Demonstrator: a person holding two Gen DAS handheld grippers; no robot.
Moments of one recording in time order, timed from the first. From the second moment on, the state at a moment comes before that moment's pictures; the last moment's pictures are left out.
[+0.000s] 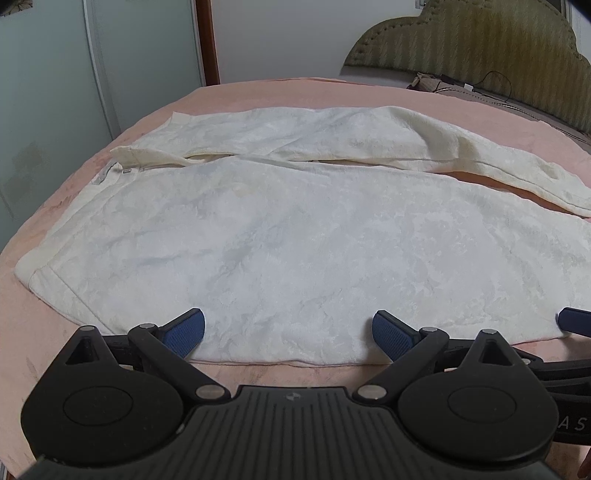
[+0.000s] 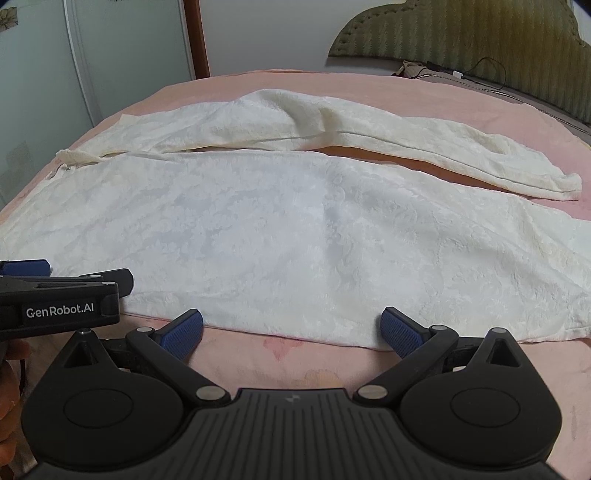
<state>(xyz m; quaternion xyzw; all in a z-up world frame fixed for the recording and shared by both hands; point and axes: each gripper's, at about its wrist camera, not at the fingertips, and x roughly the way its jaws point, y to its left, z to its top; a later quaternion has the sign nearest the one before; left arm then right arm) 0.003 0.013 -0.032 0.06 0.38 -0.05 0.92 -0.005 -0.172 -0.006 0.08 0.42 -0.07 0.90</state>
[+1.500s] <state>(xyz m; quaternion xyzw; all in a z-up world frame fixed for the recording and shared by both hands) 0.060 0.044 -0.009 0.05 0.34 0.02 0.94 0.023 -0.216 0.055 0.06 0.26 0.06 0.96</state>
